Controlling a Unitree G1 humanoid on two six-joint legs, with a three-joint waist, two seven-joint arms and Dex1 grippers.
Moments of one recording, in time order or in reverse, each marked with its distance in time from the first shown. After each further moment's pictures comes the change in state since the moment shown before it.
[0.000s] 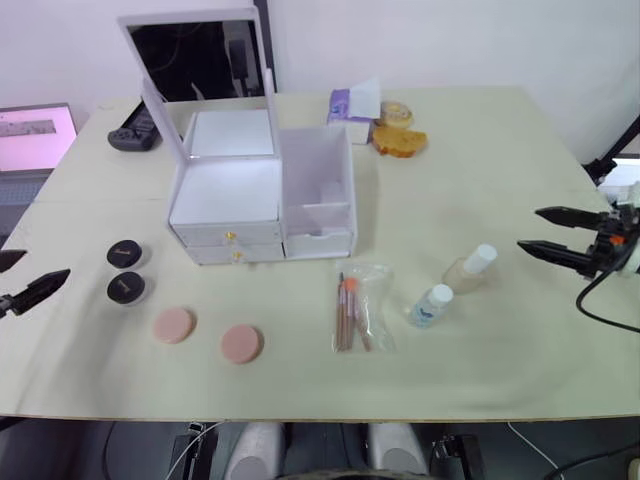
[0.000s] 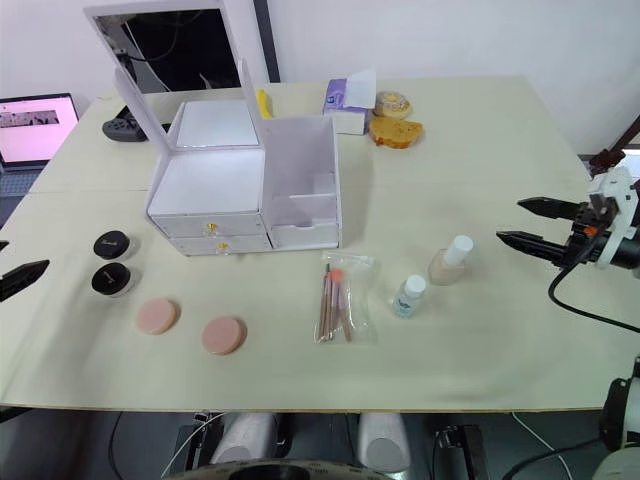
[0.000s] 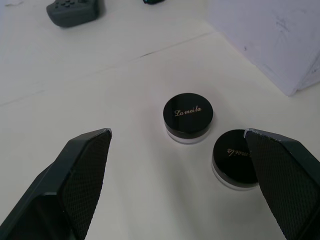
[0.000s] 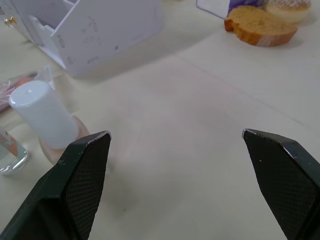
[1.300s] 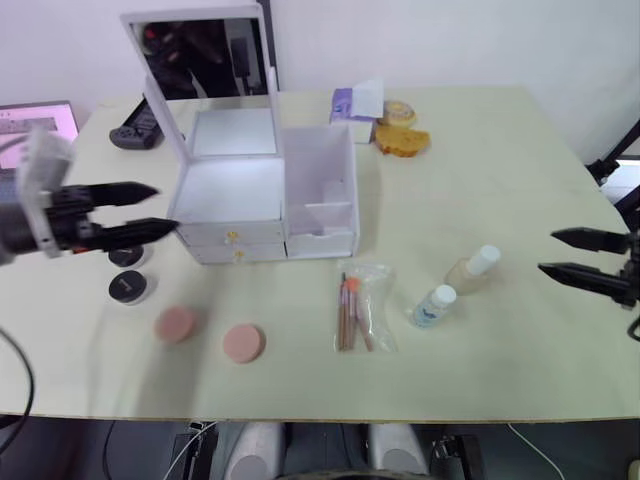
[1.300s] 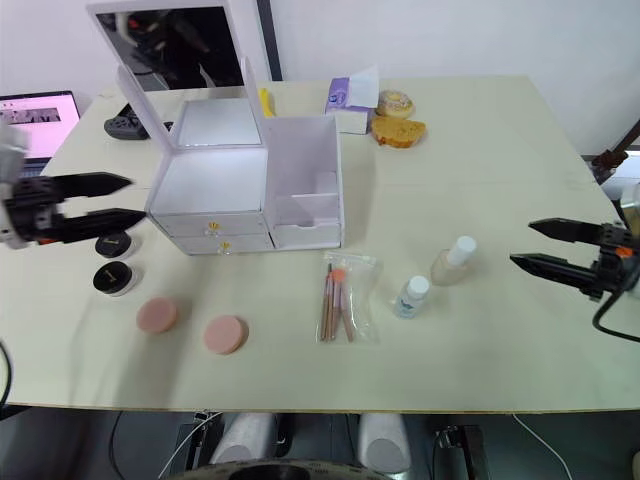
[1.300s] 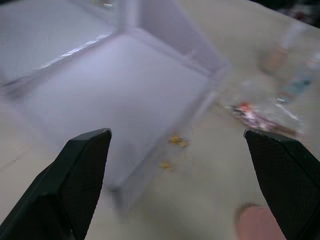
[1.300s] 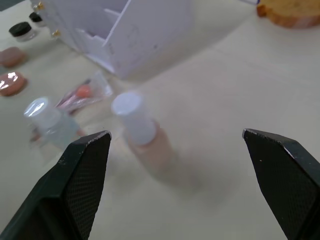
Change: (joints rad) left arm -0.492 0.107 -0.393 -0.504 -0.349 0.606 -0.108; right arm 0.516 -0.088 -0.331 -0.695 0.233 0.526 -0.081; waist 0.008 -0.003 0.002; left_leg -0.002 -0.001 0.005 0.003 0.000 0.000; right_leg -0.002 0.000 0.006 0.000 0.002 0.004
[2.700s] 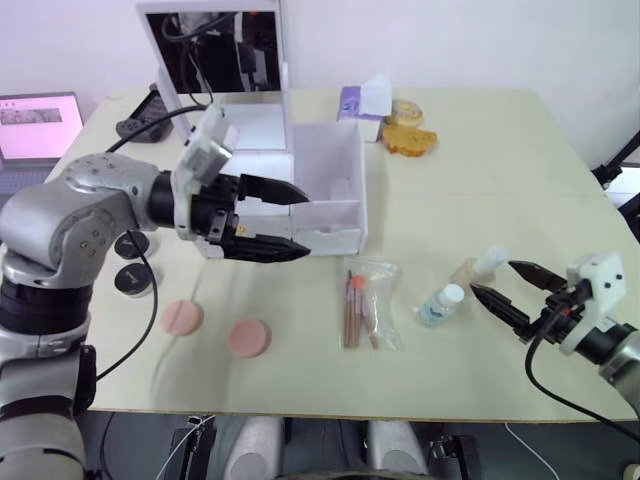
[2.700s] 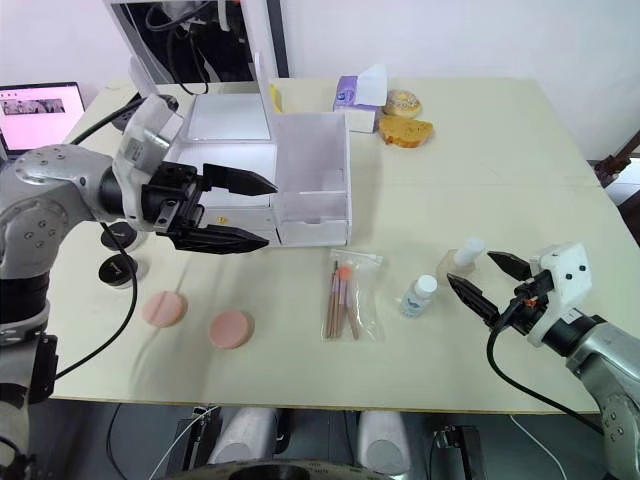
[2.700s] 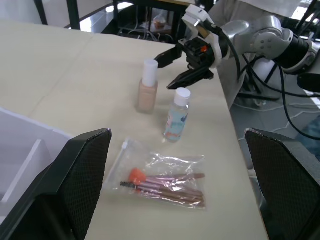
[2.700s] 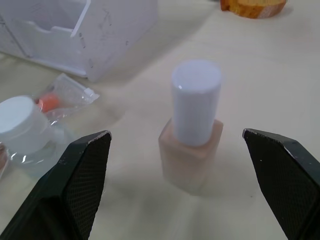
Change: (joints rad) left arm -0.331 -0.306 -0.289 -0.153 -0.001 0.067 0.001; right arm 0.243 0.450 0.065 -0.564 -0.016 -0.005 -0.676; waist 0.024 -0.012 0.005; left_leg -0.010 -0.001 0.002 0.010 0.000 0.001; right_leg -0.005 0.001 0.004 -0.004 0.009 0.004
